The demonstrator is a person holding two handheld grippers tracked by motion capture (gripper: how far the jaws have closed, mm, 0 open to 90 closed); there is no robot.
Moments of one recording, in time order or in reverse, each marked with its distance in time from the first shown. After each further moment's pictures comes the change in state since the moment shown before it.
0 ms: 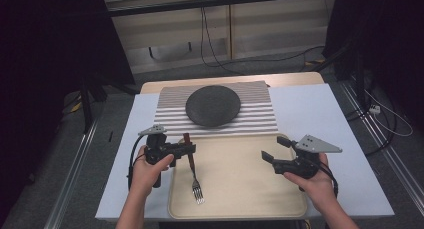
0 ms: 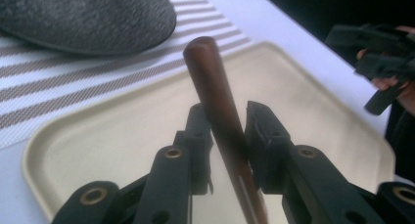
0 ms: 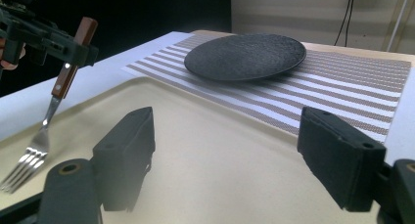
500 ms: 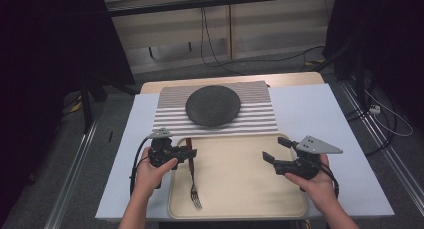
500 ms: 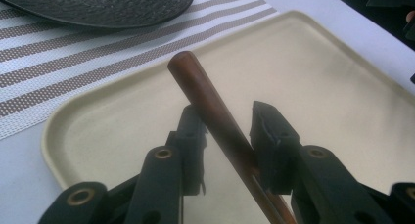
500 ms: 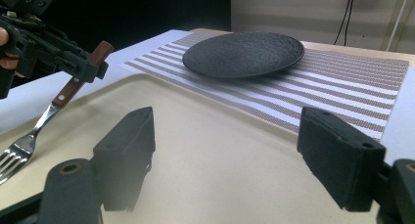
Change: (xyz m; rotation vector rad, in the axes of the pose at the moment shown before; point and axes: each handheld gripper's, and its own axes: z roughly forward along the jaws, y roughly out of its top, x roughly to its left) left arm 0.006 -0.009 0.012 0.063 0.065 0.068; right arm -0.003 -0.004 -0.001 0.003 0.001 -0.011
